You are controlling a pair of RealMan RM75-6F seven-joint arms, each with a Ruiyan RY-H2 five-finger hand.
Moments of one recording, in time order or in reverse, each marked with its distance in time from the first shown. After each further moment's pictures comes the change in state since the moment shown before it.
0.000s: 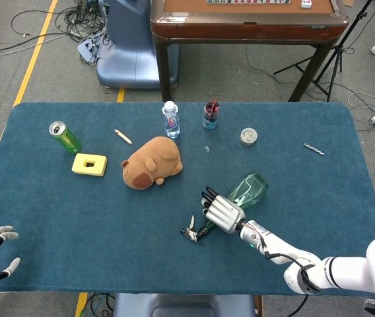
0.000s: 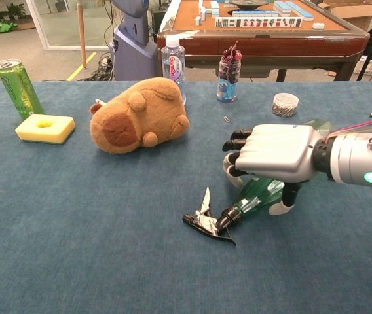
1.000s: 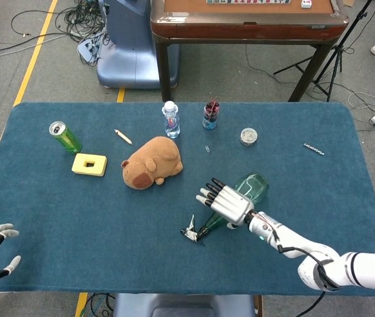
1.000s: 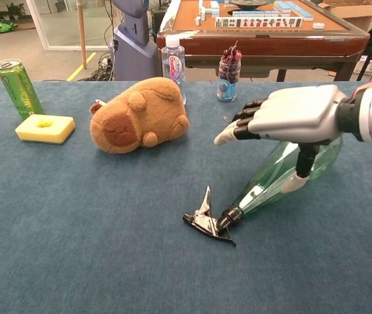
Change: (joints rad) left arm -0.006 0.011 -0.005 -0.037 -0.004 0.007 0.041; right arm 0.020 0.179 0.049 -0.128 -0.038 -0.058 0.197
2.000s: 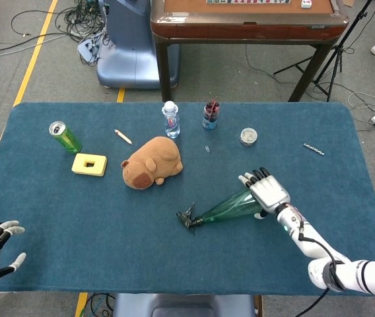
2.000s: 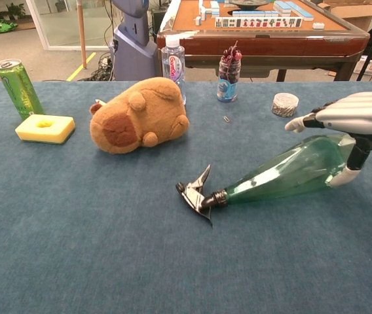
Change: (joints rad) left arm -0.023 -0.002 -0.006 -0.026 0.006 -0.017 0.040; right arm -0.100 0.001 -0.015 0.082 0.365 0.117 0.012
